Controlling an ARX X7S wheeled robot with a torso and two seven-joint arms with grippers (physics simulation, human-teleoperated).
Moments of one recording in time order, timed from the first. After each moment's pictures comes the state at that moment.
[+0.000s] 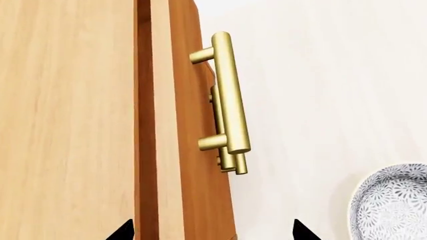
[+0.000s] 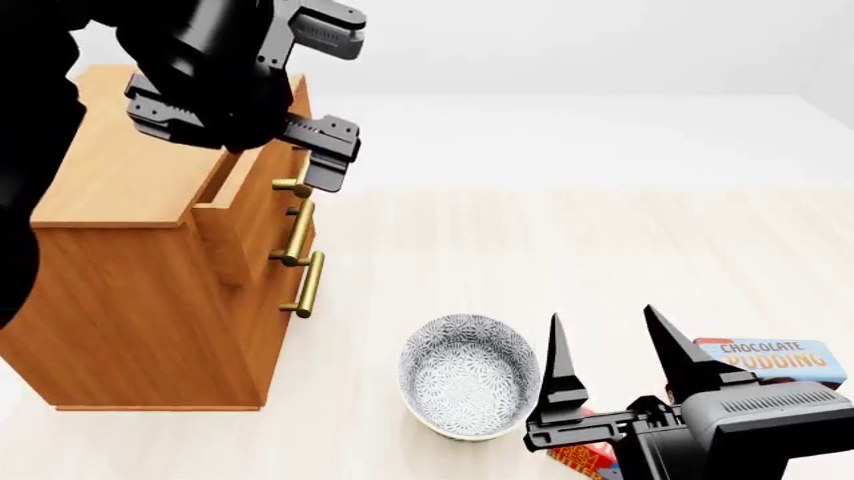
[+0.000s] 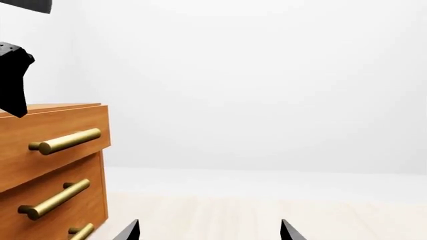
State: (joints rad) left arm -2.04 -0.12 1.43 -1.12 -1.82 -1.45 -0.59; right arm -0.13 0.39 -0.12 -0.75 0.39 0.31 0.26
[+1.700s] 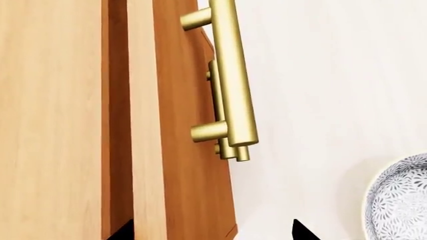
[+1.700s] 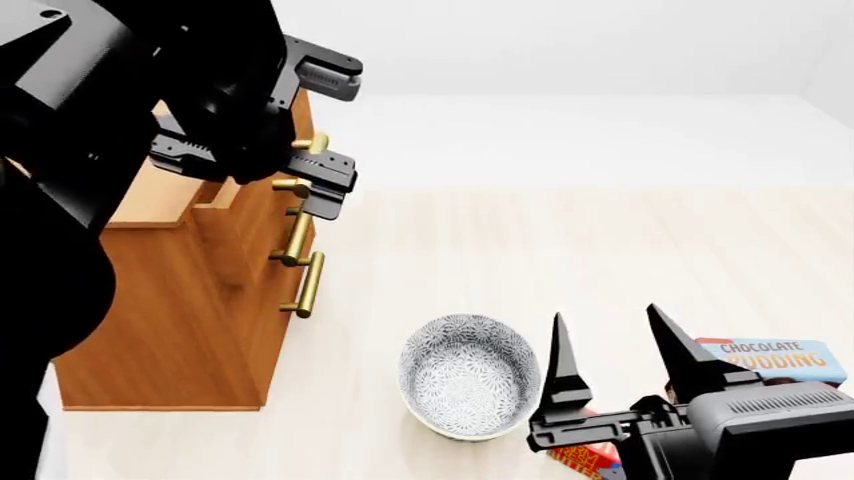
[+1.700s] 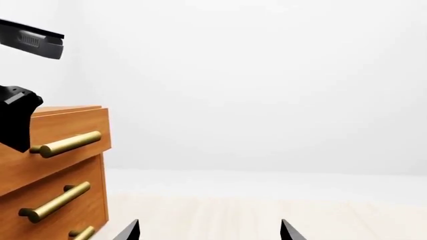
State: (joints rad) left arm -1.98 0.00 1.70 -1.30 -1.71 -1.40 -0.23; right arm -0.13 0.42 -0.13 -0.75 0.41 0.29 0.28
